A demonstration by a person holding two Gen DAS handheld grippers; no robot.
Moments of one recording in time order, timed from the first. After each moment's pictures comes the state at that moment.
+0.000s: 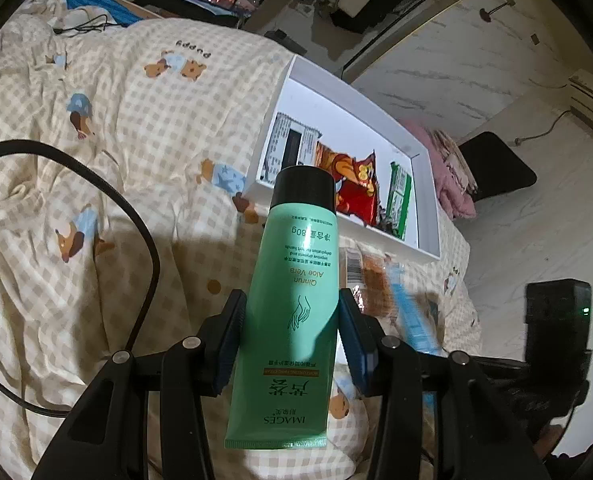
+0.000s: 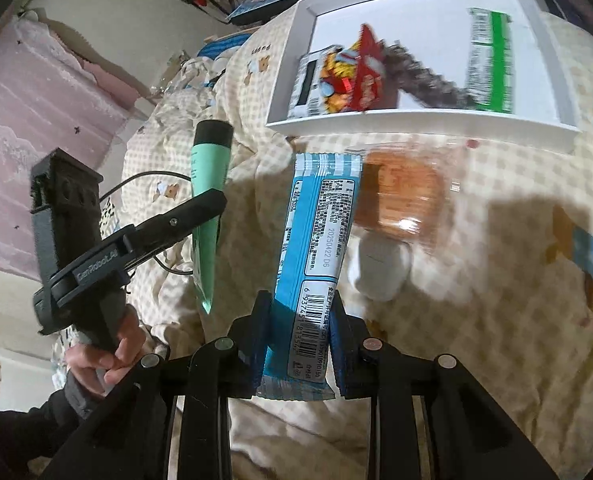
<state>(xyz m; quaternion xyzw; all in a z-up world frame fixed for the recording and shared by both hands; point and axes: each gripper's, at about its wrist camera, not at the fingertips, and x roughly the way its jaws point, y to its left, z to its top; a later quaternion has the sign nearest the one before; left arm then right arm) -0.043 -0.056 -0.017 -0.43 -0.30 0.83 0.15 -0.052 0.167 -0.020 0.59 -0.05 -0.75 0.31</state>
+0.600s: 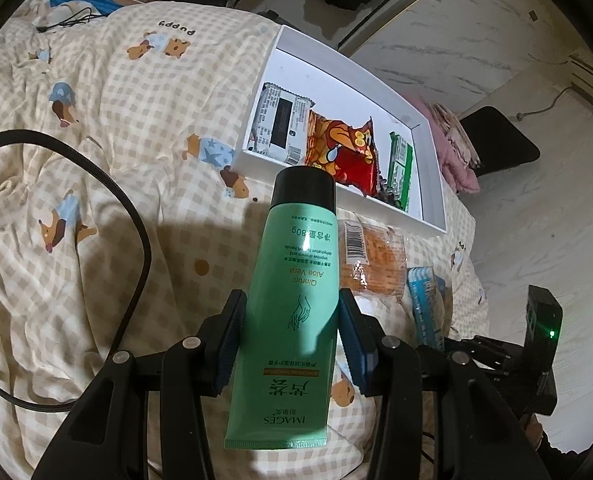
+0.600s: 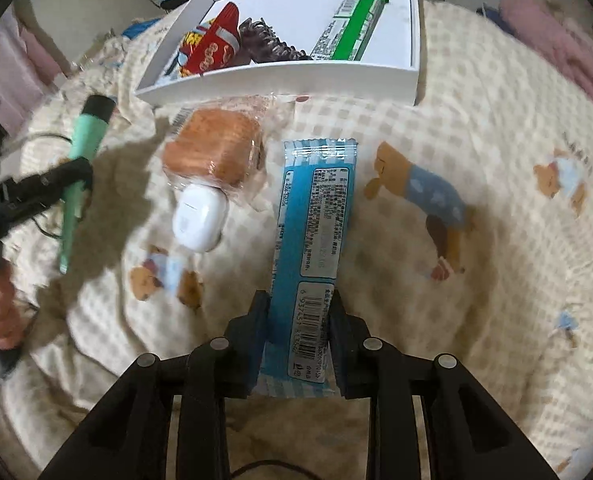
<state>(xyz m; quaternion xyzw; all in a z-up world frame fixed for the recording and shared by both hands) -0.044 -0.038 -0.023 -0.46 -0.28 0.83 0.16 -0.044 0.211 -0.046 0.57 0.12 -0.80 0.15</state>
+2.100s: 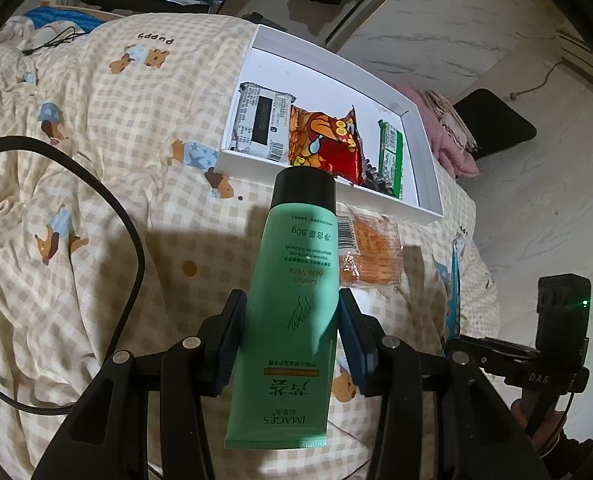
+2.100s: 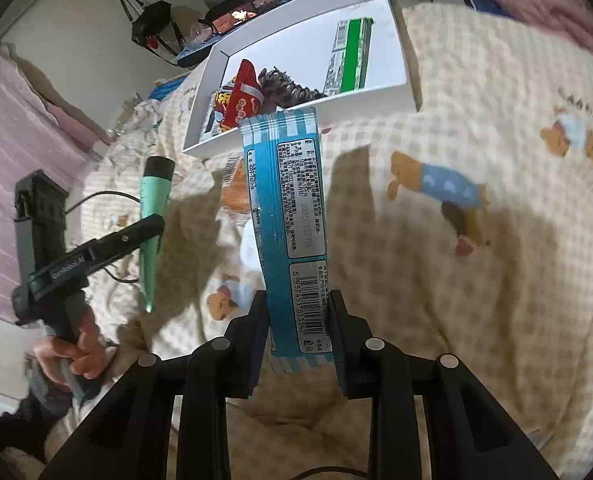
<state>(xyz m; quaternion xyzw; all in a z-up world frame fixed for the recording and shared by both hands) -0.044 -0.025 -0.020 -0.46 -0.25 0.84 0.17 -0.027 0.254 -0.016 0.55 -0.09 -0.79 0.23</state>
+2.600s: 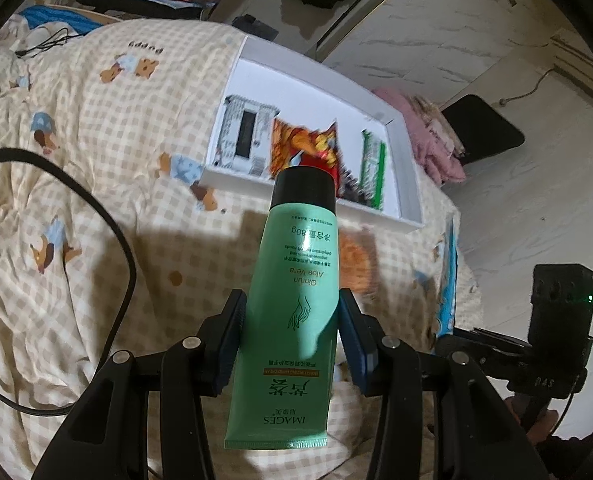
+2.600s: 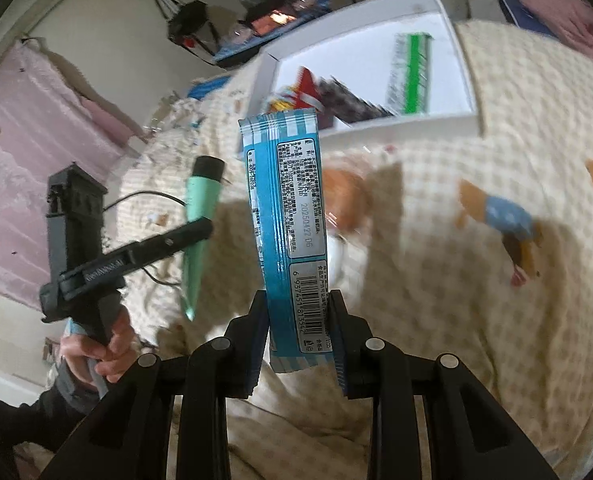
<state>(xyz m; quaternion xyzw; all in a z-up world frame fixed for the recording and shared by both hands) -0.047 -0.029 0.001 -0.45 -0.26 0.83 0.19 -0.034 0.220 0.007 0.52 -0.08 -0.79 0.30</state>
